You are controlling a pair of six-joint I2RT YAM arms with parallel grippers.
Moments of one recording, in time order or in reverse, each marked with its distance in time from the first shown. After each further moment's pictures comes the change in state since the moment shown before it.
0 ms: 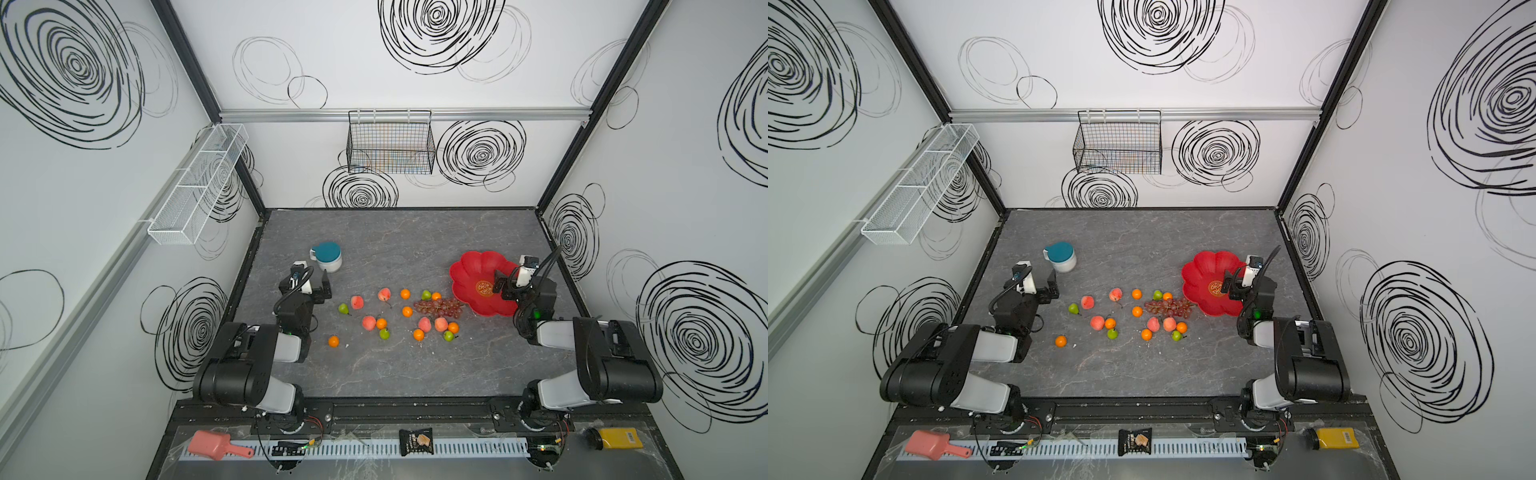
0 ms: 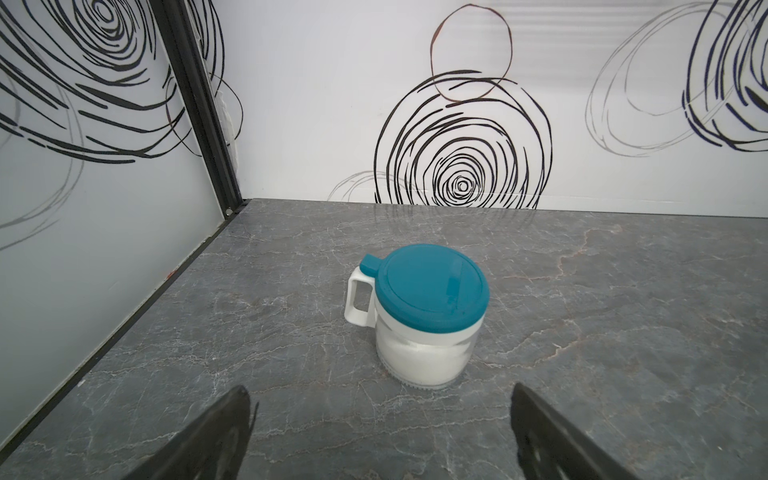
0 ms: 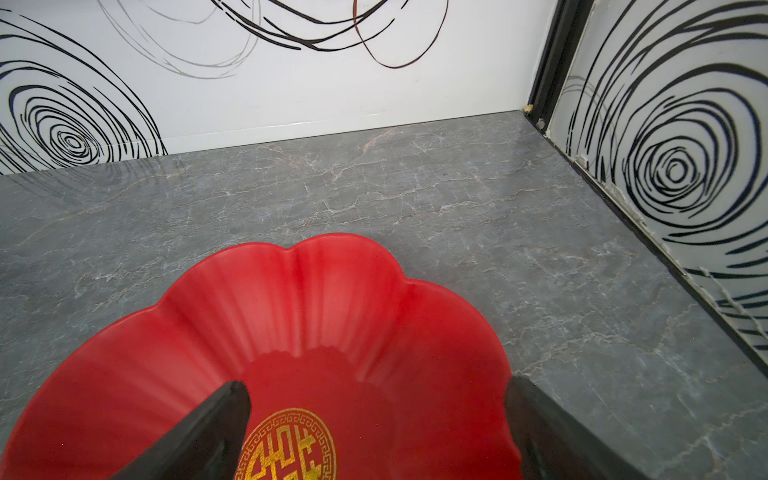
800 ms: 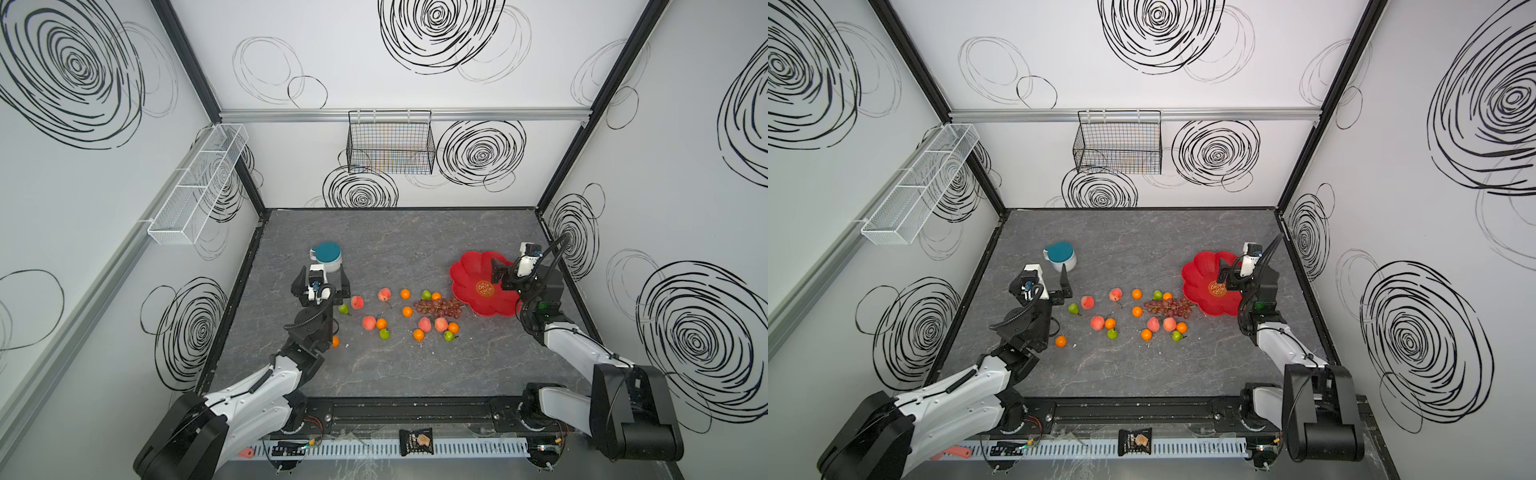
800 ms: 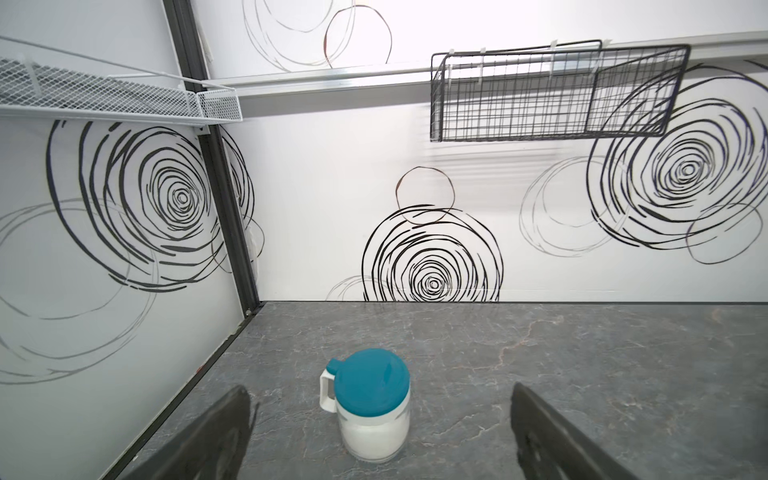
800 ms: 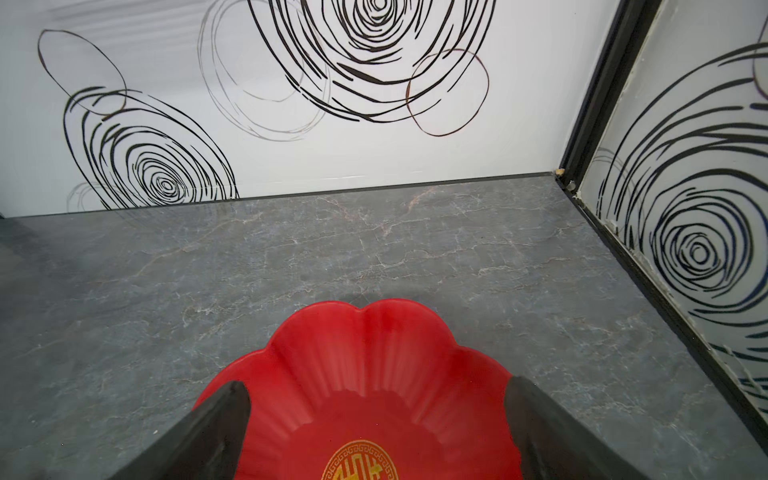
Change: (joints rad) left arm -0.544 -0.525 0.054 -0.317 -0.587 0.148; right arm 0.065 -0.304 0.115 -0.343 -0.031 0.046
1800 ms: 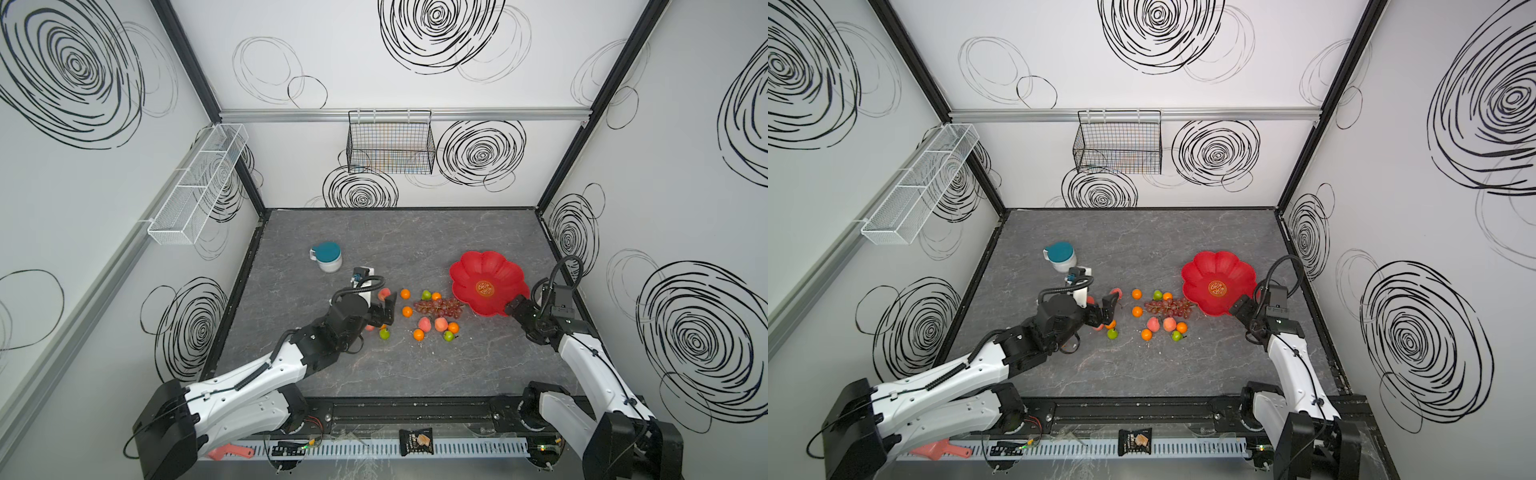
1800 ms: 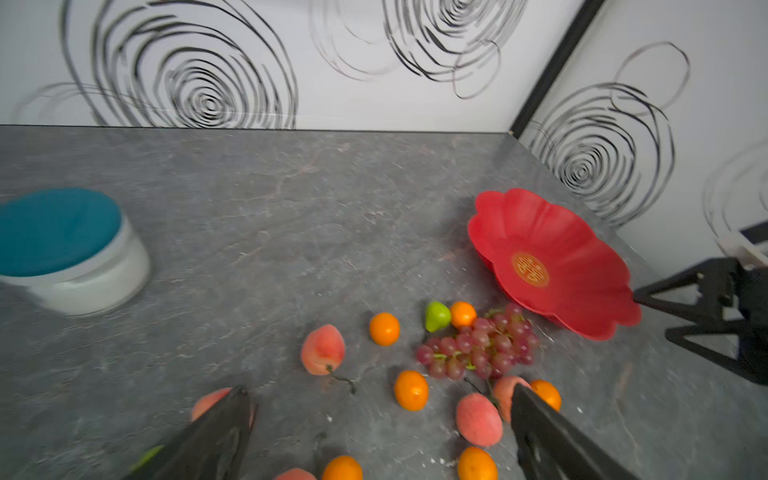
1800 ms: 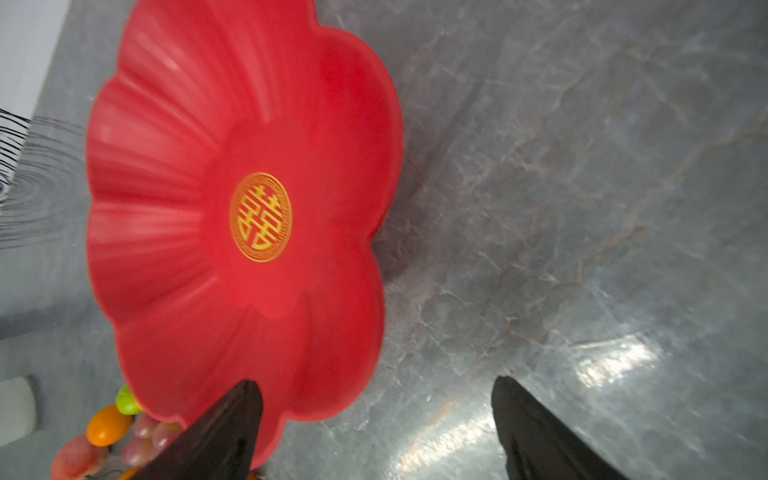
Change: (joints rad) left arm -0.333 0.071 0.327 -0.815 0.319 -0.536; right arm -0.143 -0.211 0.041 -0.983 -0.038 0.534
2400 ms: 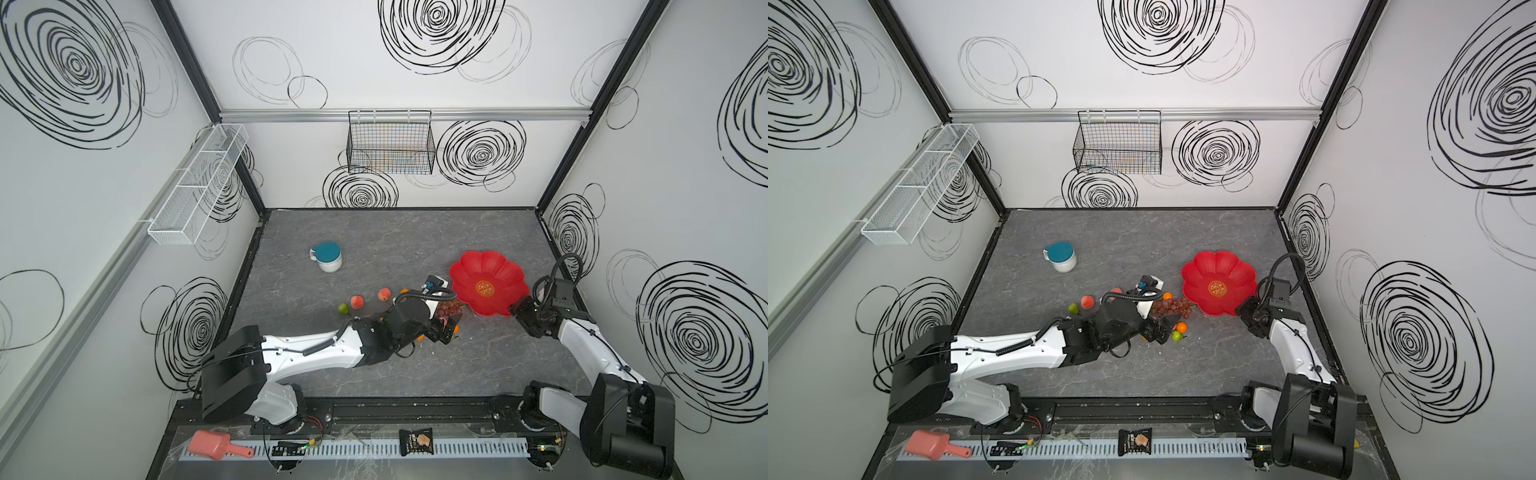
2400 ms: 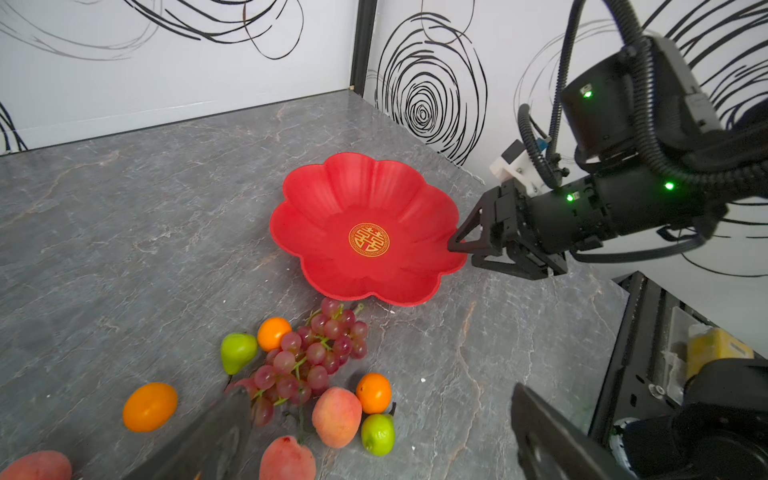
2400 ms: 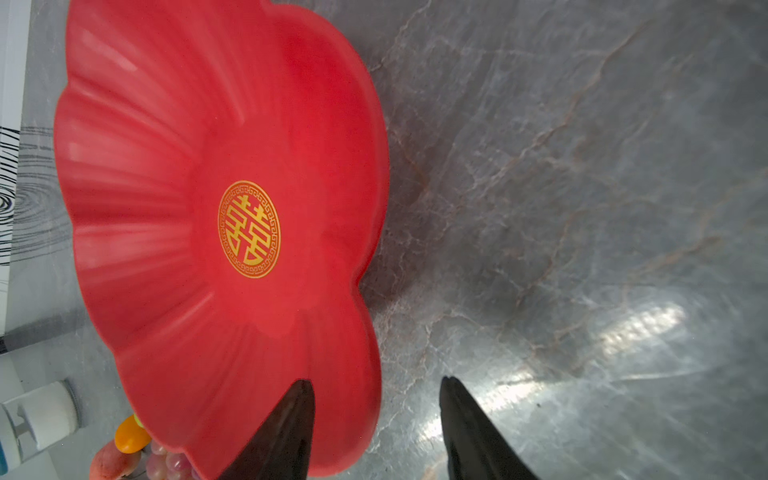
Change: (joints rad) left arm -0.221 0.406 0.286 0.157 0.113 0.074; right arm -0.060 0.197 0.063 0.064 -0.107 0.006
